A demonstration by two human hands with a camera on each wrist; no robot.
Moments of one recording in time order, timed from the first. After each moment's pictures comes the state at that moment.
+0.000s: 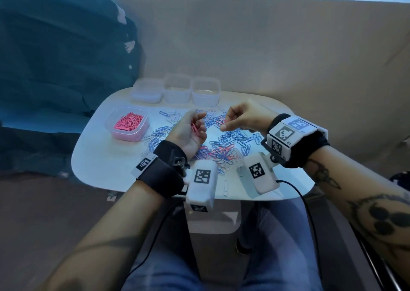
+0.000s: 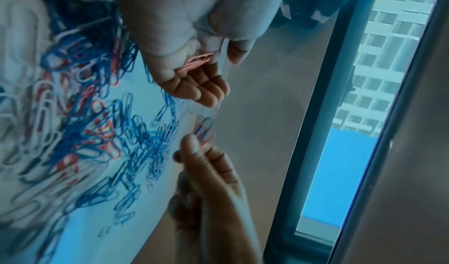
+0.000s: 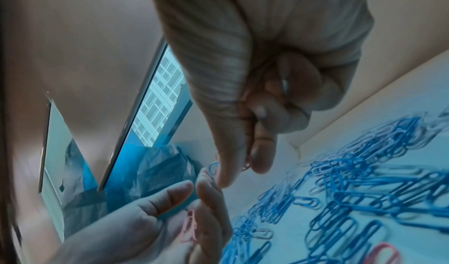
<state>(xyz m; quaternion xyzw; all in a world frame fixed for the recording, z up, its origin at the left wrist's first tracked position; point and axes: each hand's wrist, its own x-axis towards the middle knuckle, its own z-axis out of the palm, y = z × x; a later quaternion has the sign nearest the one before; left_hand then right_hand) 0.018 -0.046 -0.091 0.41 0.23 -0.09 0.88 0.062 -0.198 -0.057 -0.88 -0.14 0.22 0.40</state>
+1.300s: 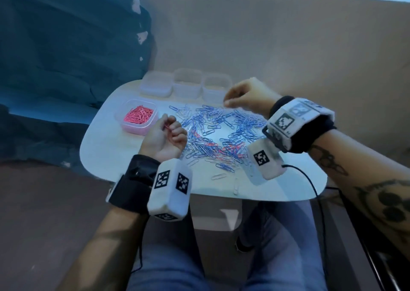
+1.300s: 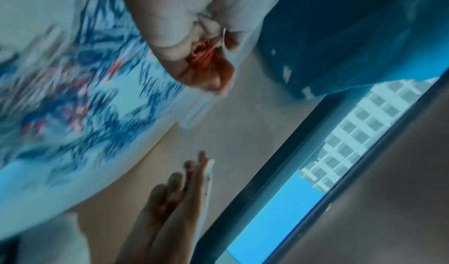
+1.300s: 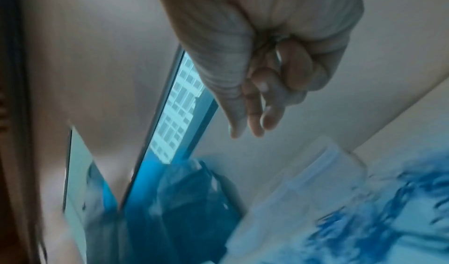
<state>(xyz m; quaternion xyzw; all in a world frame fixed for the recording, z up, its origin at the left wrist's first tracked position) -0.012 0.012 -0.102 0.18 0.22 -0.07 0.96 0.073 -0.167 -0.032 -0.91 -0.19 0.12 0.34</state>
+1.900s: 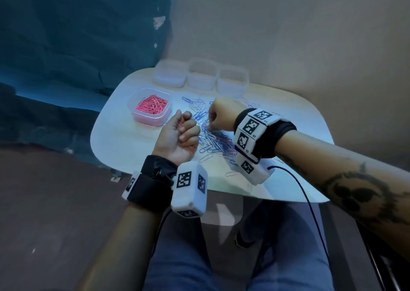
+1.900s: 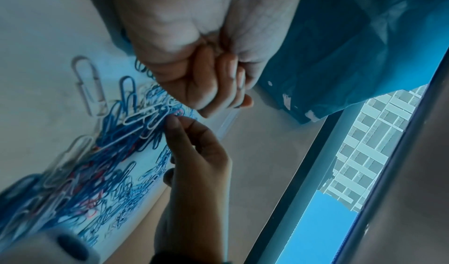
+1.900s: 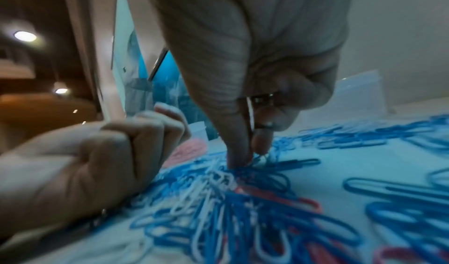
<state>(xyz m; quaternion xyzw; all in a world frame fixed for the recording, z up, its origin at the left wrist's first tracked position) -0.024 0.019 -0.118 0.22 0.15 -0.10 0.96 0.063 -0.091 -0.084 -0.95 -0.28 0.14 0.06</state>
